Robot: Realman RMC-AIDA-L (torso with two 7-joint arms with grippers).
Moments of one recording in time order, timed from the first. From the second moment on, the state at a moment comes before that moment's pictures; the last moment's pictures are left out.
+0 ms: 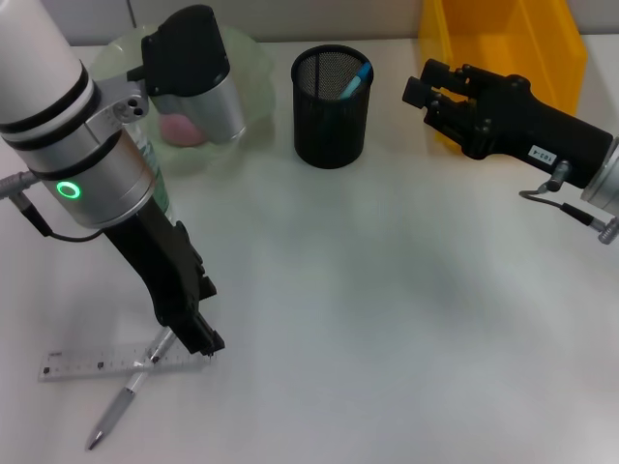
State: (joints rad) left arm -0.82 -2.07 1.34 1.15 2.56 1.87 -2.16; right arm 0.57 2.08 -0.70 -0.33 -1.53 -1.46 1.05
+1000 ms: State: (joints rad) left arm -0.82 -2.08 1.41 1.06 2.56 1.79 -2.16; right arm 0.59 2.08 -0.70 -0.33 -1.50 -1.44 1.03
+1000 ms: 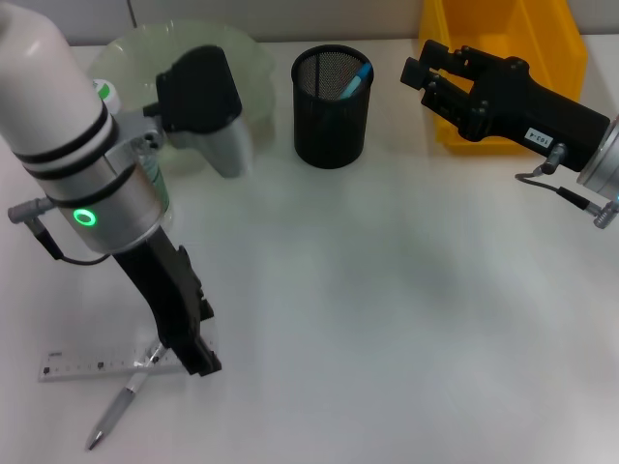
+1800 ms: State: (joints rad) left arm -0.81 -2.08 1.46 1.04 2.58 1.77 -2.18; right arm 0.59 2.08 -0.70 -0.33 -1.50 -1.44 1.03
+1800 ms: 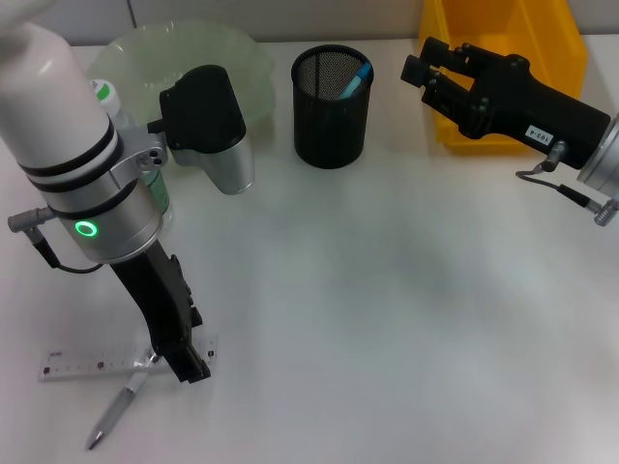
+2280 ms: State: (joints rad) left arm -0.82 -2.08 1.46 1.01 2.60 1.75 -2.17; right arm 0.59 2.08 -0.70 -0.33 -1.50 -1.44 1.03
